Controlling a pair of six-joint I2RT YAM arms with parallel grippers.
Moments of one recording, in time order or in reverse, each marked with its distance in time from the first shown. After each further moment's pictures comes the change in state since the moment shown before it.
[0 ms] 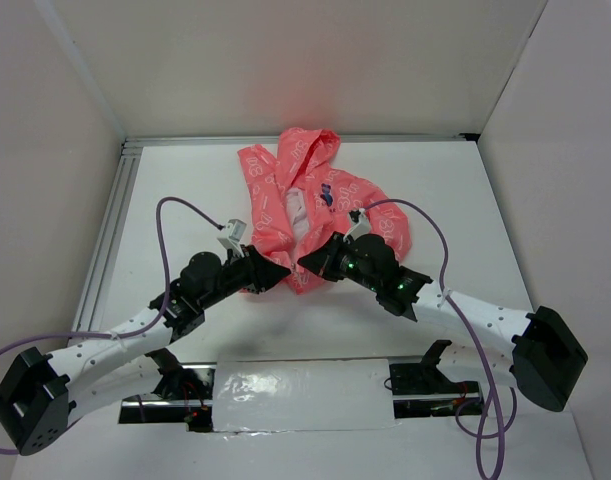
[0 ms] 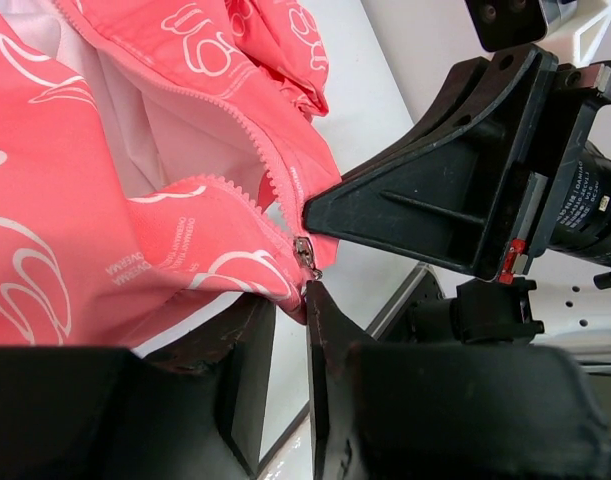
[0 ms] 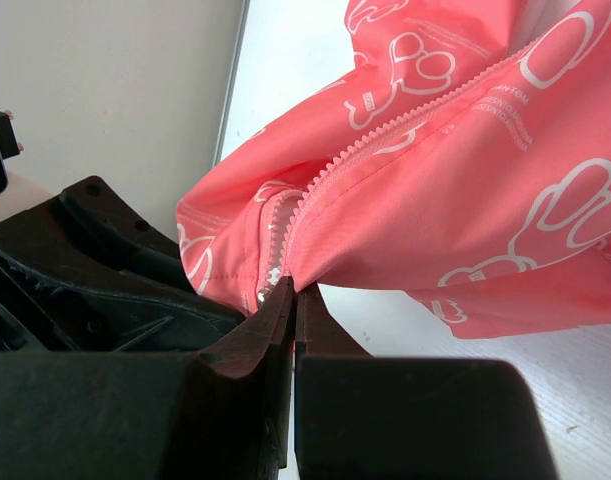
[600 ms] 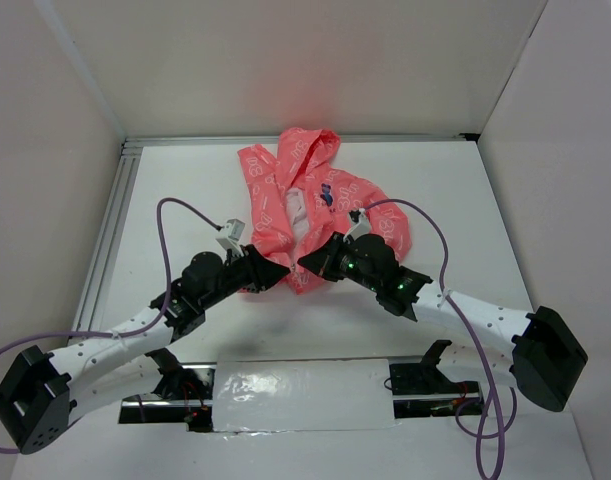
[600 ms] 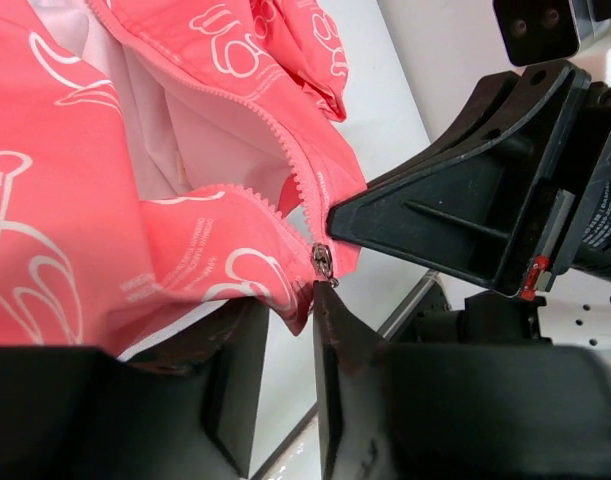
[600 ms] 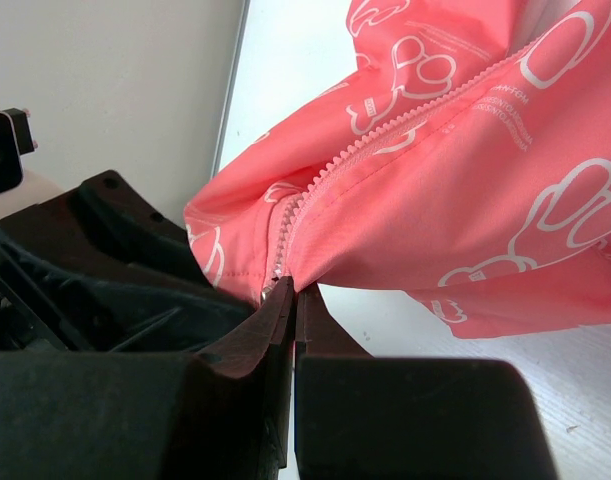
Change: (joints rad) left arm 0.000 0.009 0.000 -0.016 -0.034 -0.027; right arm 0.000 0.000 0.000 0.000 0.000 0.000
